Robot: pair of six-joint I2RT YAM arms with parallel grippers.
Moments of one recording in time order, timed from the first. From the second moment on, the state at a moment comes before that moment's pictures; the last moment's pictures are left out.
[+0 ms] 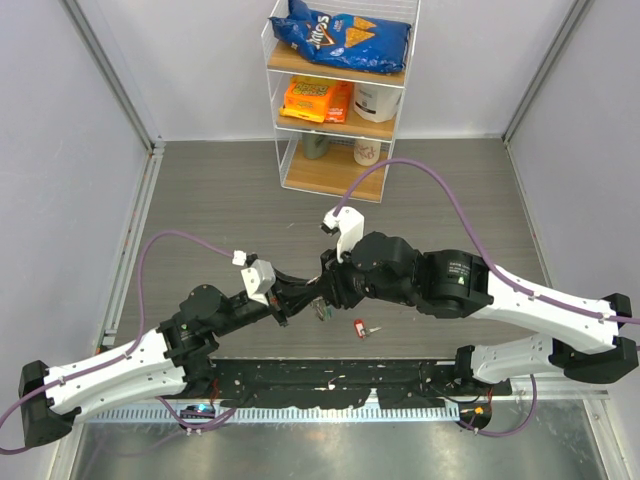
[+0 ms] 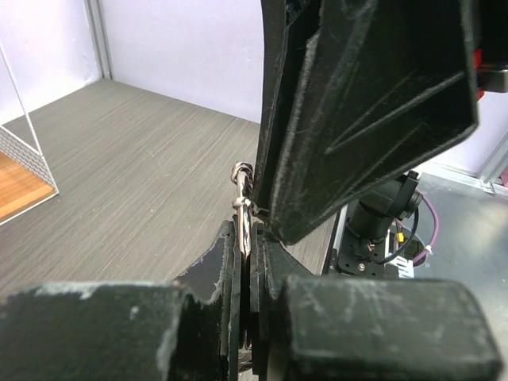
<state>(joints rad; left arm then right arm) -1.09 0.62 0.44 0.36 0.11 -0.14 1.29 1.21 1.43 -0.78 0.23 0.50</state>
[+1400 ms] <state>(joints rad) -1.09 0.57 0.43 0.23 0.14 -0.03 1.20 1.16 1.33 -0.77 -0.05 0.59</state>
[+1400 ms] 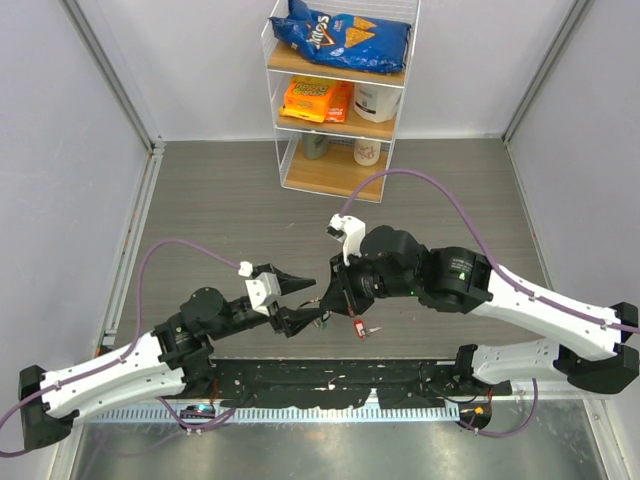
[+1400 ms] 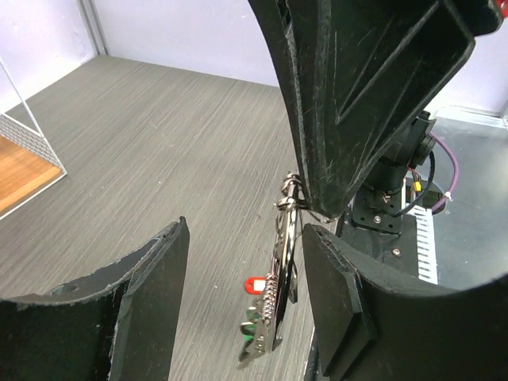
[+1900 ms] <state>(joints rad) -1.09 0.50 0.41 0.17 0.16 0.00 1.04 1.16 1.33 -0.80 -0.40 0.74</state>
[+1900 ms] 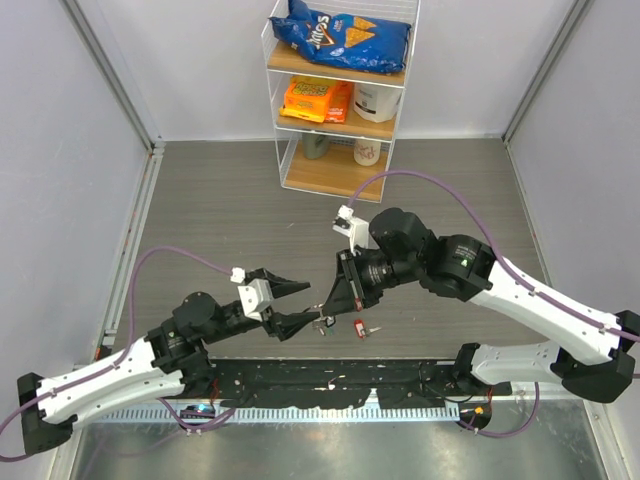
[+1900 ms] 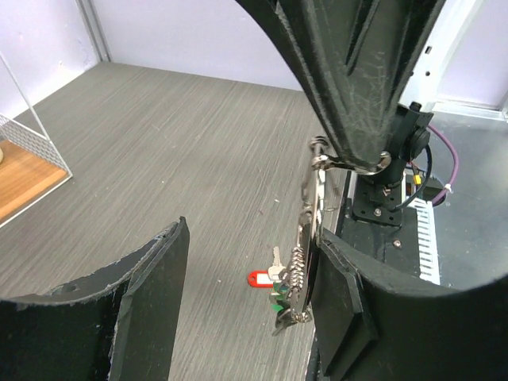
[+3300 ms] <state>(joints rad) -1.14 0.49 0.22 0.41 0.15 0.03 0.97 1.25 1.13 -0.58 -0.66 0.95</state>
